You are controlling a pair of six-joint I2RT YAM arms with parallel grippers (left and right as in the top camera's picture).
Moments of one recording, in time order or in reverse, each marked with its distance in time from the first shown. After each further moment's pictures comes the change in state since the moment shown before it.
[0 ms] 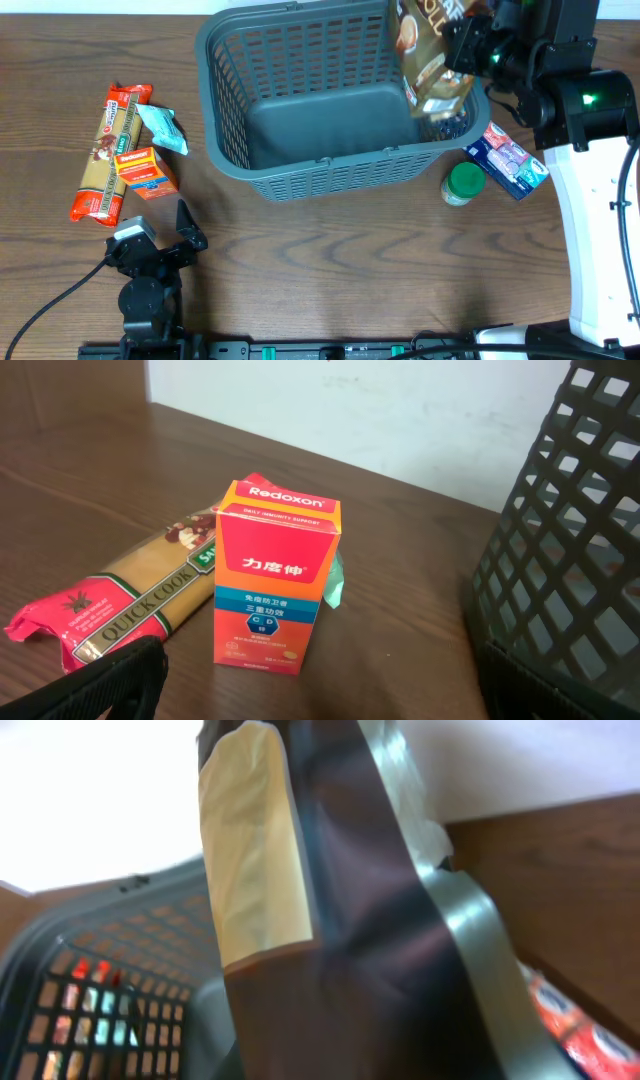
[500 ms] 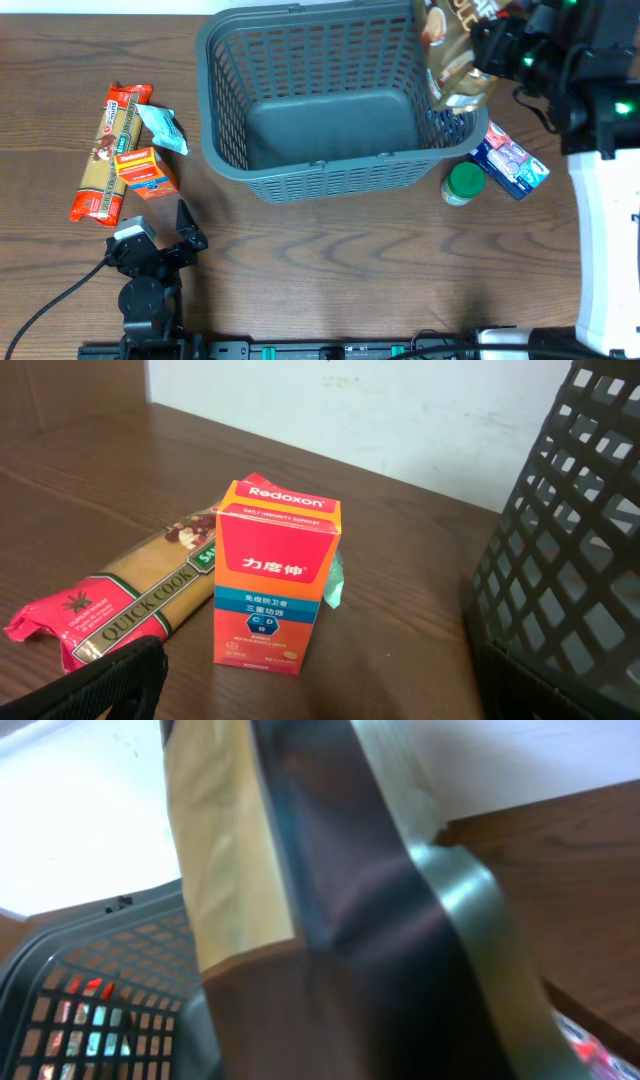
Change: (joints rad) left arm 0.000 0.000 0.000 0.000 0.000 0.000; right arm -0.087 -0.021 0.000 0.011 -0.040 -0.007
